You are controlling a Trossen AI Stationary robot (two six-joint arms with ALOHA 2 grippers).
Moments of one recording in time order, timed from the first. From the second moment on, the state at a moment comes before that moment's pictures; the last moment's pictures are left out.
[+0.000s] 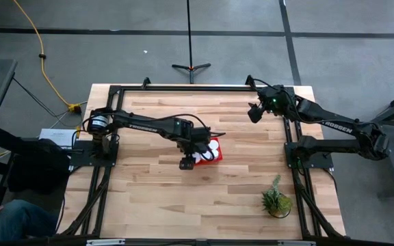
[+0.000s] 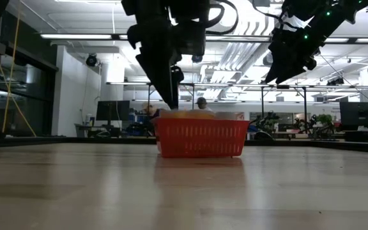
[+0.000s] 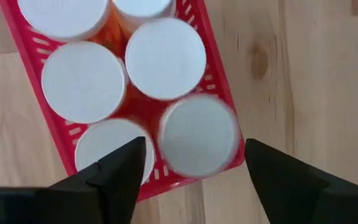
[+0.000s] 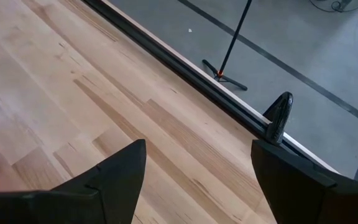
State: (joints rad) left arm 0.00 1.90 1.51 -0.86 0.12 0.08; right arm -0.55 0.95 0.73 -0.46 0.28 0.12
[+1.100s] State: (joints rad) left arm 0.17 1.37 0.98 0.15 0.11 -0.13; right arm -0.54 0.95 0.73 -0.30 -0.17 0.09
